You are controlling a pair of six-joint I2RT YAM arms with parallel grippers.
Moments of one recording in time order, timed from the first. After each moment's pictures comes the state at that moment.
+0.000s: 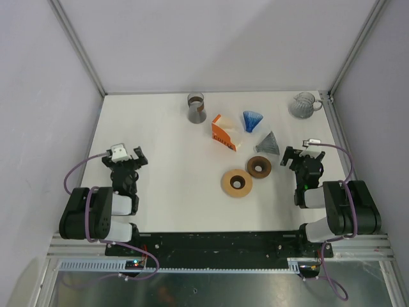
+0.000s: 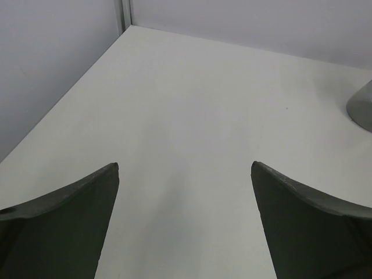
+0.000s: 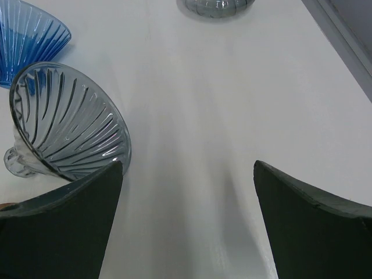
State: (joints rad) left arm 0.02 1.40 0.11 1.32 -0.23 -0.08; right arm 0.02 1.45 0.21 1.07 0.16 0.08
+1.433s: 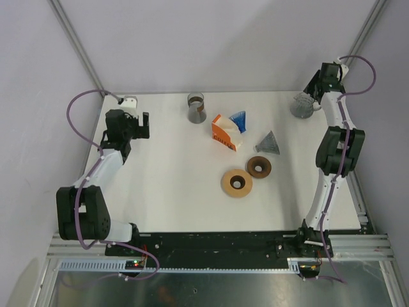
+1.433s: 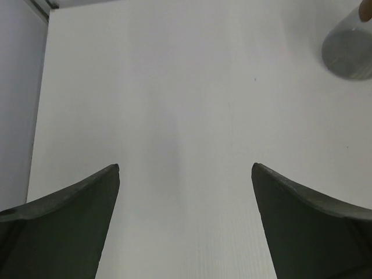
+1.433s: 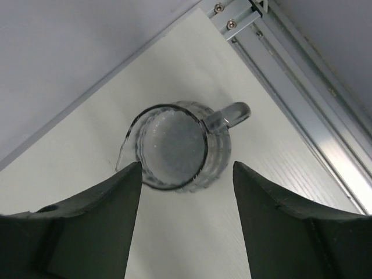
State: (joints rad) left arm 0.02 1.39 0.91 0.08 0.01 0.12; right arm -0.16 2.17 1.99 -0.41 0.20 0.40
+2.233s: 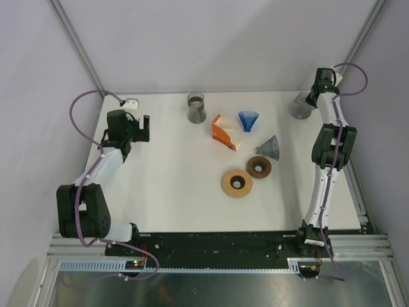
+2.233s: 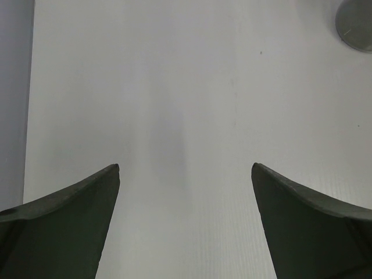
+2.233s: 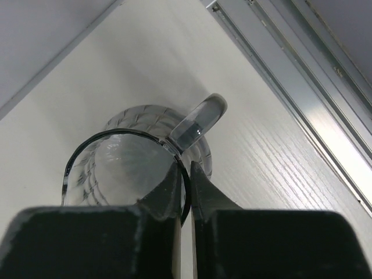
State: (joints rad) left arm 0.02 1.41 0.93 -0.03 -0.01 0.13; right arm -0.17 2.44 2.26 -0.58 0.25 0.42
